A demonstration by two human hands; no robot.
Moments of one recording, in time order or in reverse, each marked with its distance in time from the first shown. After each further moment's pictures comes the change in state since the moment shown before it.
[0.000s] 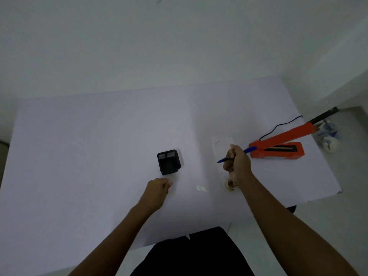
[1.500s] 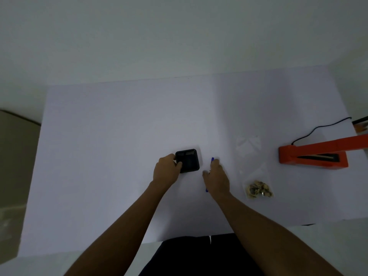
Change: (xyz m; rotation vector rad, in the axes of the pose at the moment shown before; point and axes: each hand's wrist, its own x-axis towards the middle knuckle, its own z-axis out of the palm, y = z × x) left_hand 0.073 -0.002 -0.024 0.139 0.248 -0.254; right_hand 0.046 0.145 0.055 -1.310 -0.051 -0.335
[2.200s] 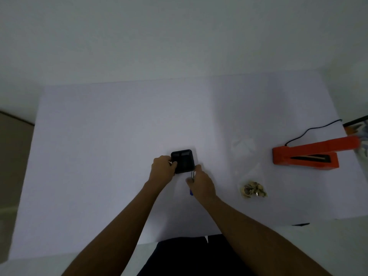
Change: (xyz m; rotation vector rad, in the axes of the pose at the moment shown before) left_hand 0.004 -0.002 0.000 -0.070 -0.036 0.015; right_hand -0.025 -0.021 0.011 0.101 -0.171 -0.135
